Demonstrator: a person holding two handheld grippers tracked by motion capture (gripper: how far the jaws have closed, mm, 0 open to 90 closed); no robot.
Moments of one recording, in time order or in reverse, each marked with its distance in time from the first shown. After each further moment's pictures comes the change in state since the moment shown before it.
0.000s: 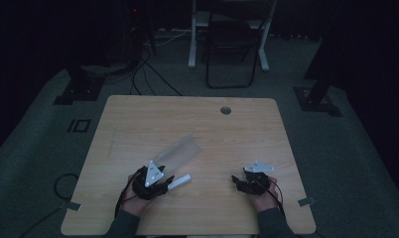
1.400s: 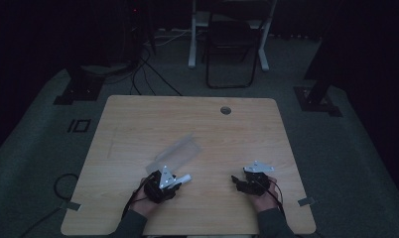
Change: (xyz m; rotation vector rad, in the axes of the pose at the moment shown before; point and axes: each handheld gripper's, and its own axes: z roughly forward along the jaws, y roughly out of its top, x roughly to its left) left arm -0.017 -0.010 0.033 0.130 -0.090 0.057; right arm 0.000 0.000 0.000 0.001 0.002 -0.002
